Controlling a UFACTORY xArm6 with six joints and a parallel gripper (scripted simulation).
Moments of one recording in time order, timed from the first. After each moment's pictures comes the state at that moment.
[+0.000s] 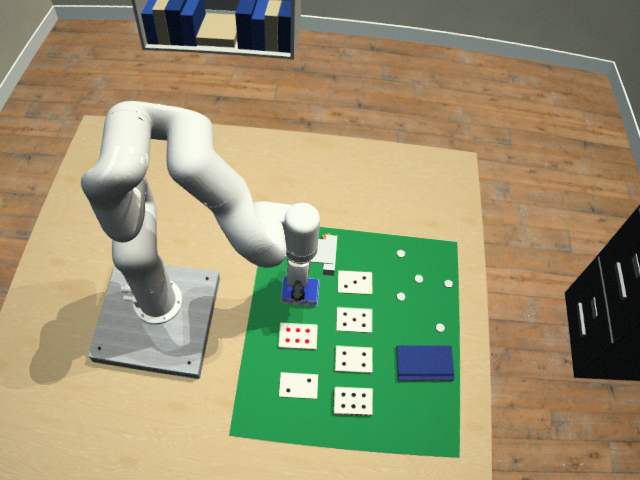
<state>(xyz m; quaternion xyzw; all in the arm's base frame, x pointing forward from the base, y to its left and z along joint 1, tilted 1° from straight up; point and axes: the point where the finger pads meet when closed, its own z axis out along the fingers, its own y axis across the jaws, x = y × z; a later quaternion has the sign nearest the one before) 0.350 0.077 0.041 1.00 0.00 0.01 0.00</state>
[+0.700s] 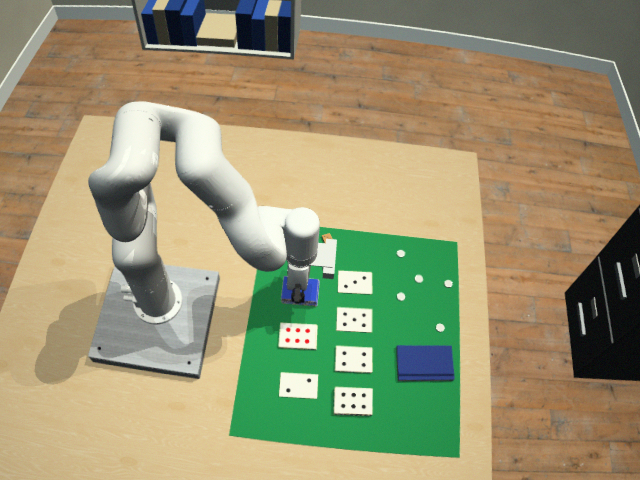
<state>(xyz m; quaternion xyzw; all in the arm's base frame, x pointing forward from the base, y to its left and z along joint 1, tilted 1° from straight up) 0.351 0.077 0.024 1.00 0.00 0.01 0.00</state>
